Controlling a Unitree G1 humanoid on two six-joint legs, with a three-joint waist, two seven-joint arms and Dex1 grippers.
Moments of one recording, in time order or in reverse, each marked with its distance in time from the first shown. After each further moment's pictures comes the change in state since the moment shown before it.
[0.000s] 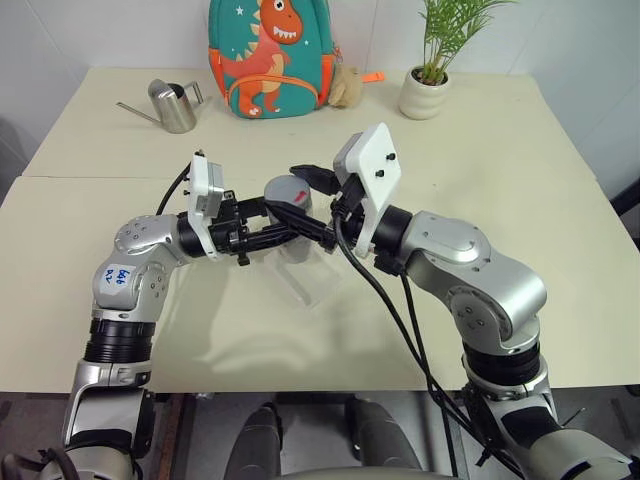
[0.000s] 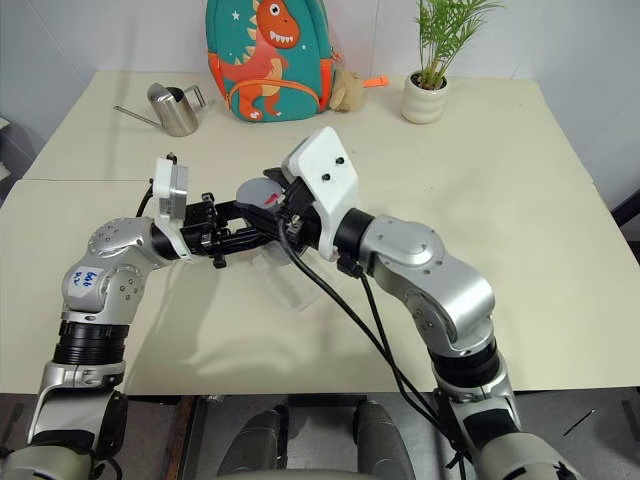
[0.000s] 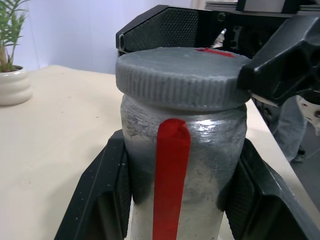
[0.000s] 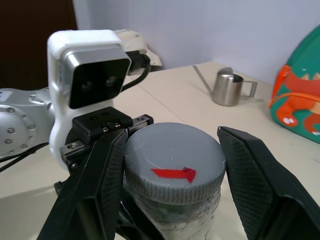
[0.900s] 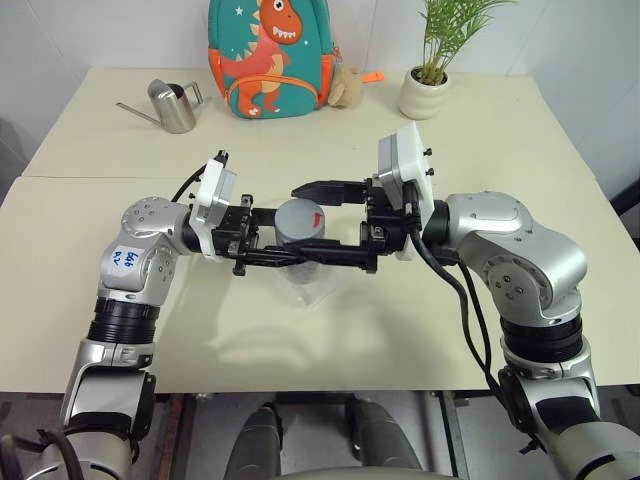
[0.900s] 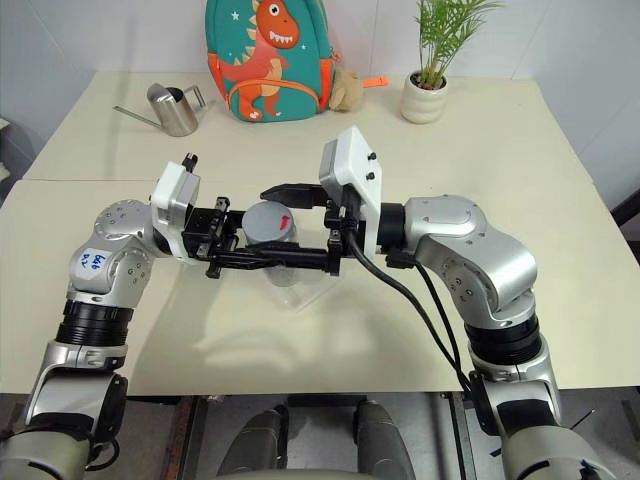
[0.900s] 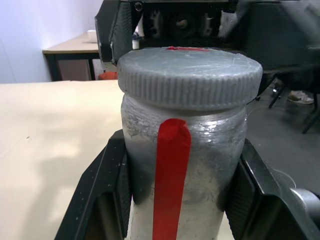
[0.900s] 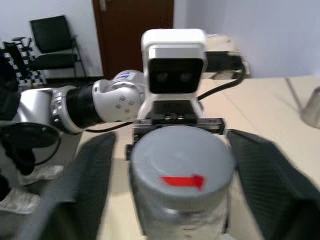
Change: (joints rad) left arm -0.101 0.028 -0.077 0.087 0.021 -0.066 -0.269; right arm -0.052 -0.170 -0.040 0.126 0.135 -0.098 0.458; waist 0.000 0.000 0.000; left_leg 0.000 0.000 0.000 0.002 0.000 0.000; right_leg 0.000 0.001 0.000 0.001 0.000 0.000
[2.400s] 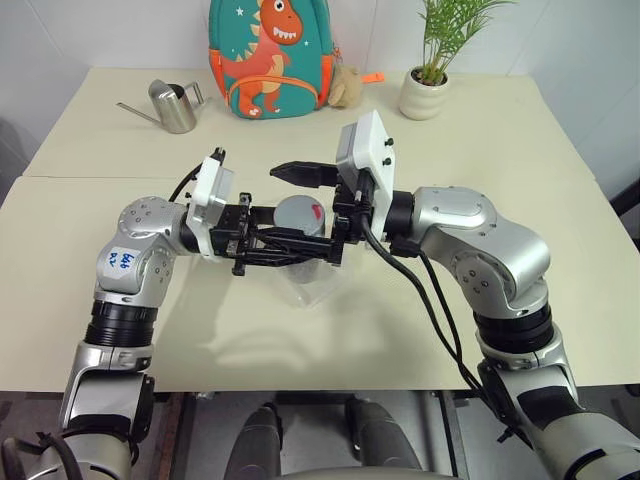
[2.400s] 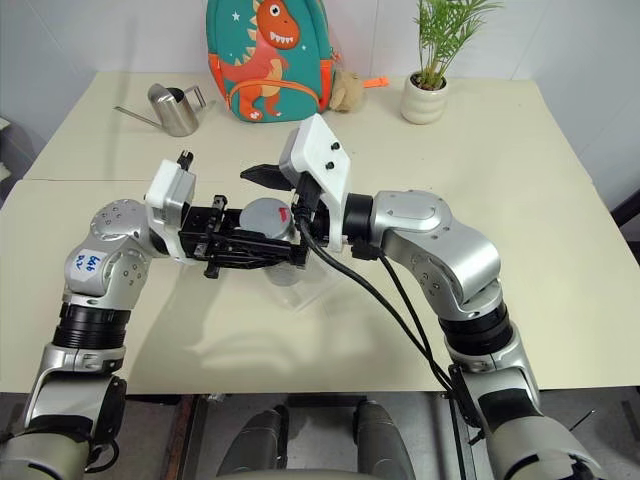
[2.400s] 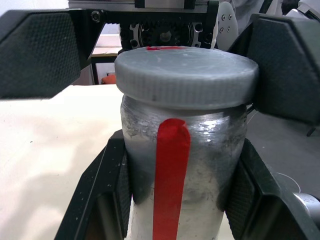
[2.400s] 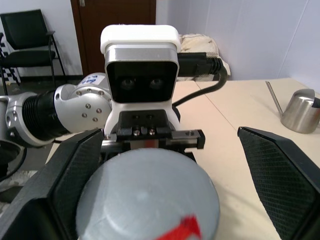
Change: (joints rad) left arm 0.020 -0.004 0.020 -0.045 -0.025 0.022 0.011; right arm -0.064 0.060 0.062 0.057 -0.070 -0.031 -0.145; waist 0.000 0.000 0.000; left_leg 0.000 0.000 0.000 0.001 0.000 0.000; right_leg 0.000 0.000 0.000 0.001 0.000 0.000
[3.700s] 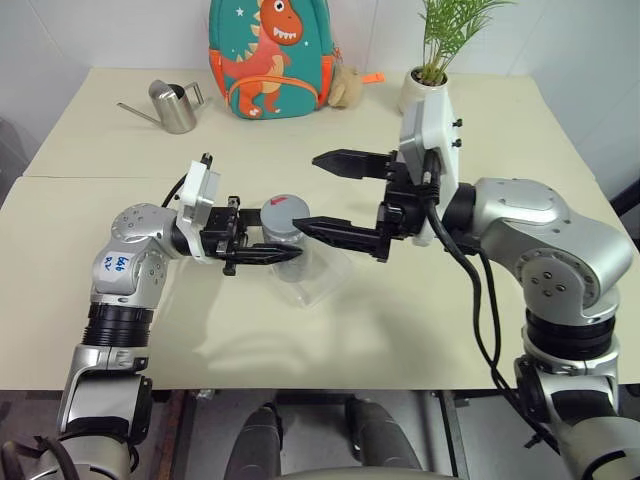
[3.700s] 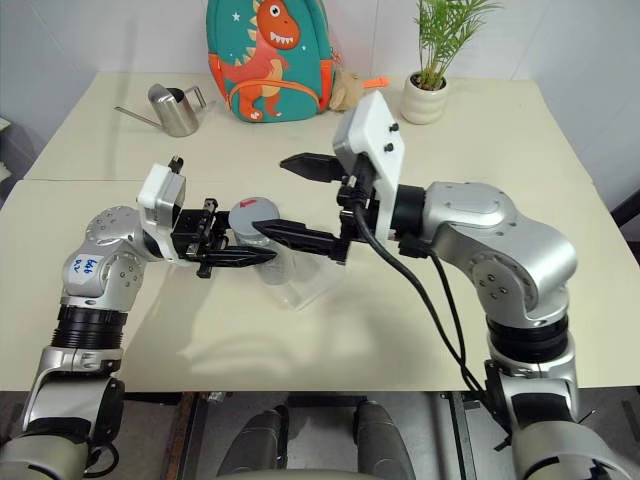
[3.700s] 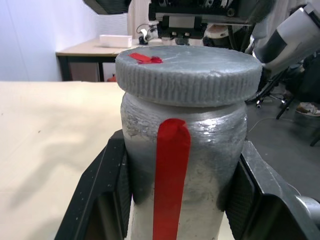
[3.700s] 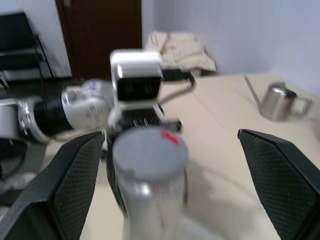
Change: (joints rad) left arm 0.005 -0.006 0.024 0.082 0.004 -0.032 -0.033; right arm 0.012 -0.095 -0.123 -0.119 0.185 0.149 -0.059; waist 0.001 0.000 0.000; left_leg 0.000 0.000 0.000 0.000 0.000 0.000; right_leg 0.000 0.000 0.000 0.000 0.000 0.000
